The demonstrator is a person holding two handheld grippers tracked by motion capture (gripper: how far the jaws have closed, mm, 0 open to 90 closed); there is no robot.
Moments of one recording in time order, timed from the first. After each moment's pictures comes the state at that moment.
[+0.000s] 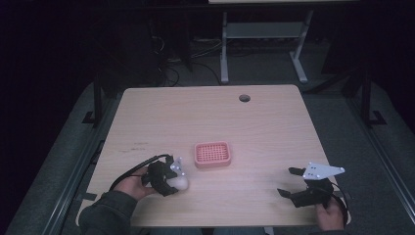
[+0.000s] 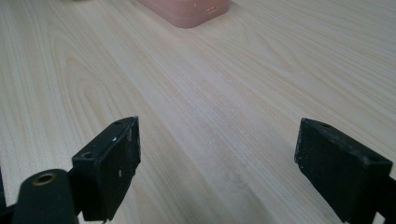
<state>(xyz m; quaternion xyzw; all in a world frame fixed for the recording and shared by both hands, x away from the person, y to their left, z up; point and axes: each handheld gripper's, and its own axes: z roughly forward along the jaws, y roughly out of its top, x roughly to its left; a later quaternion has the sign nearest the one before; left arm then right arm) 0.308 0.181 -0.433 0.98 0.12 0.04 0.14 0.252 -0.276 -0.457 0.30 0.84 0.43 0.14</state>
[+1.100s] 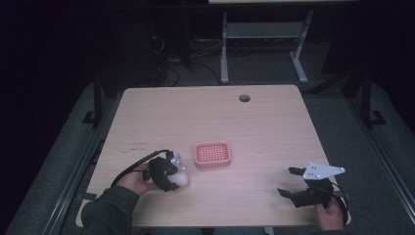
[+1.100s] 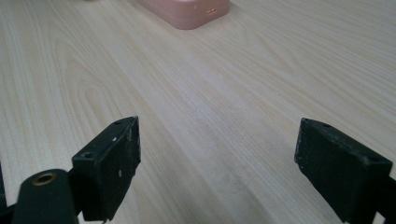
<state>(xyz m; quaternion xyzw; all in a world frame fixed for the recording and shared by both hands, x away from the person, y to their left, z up) 0.322 0.181 -0.432 0.98 0.14 0.03 0.15 0.252 -0.276 -0.457 0.30 0.84 0.43 0.14</state>
